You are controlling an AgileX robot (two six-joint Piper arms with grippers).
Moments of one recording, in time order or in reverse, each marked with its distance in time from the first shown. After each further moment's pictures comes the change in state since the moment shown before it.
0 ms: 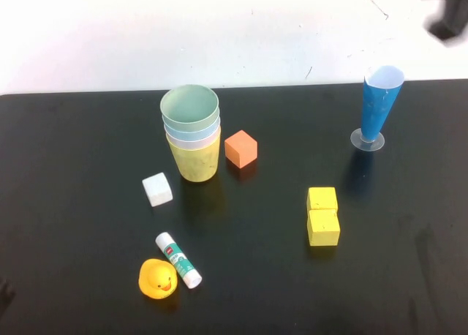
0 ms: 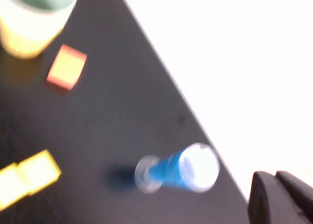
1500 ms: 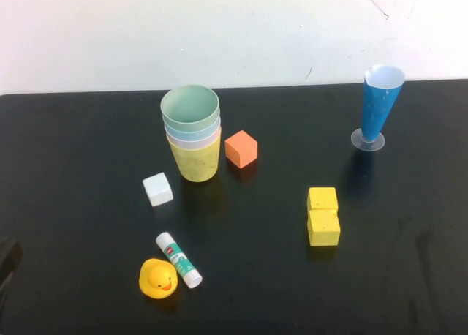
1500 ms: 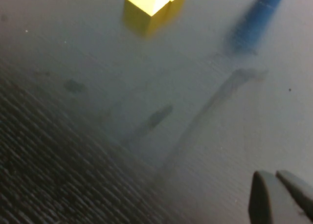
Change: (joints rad) right arm 0.000 -1.152 1.553 0.012 -0.488 0.454; left arm 0.000 -0.120 0.240 0.000 -0.057 0.001
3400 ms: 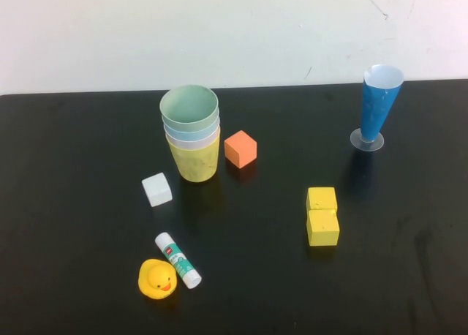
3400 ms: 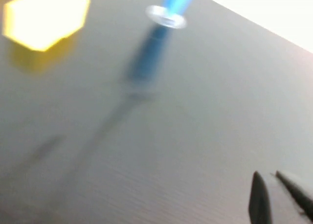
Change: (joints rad) right arm -0.327 -0.236 0.183 -0.019 -0.210 -0.077; left arm 0.280 -0.327 0.257 0.064 0.287 -0.155
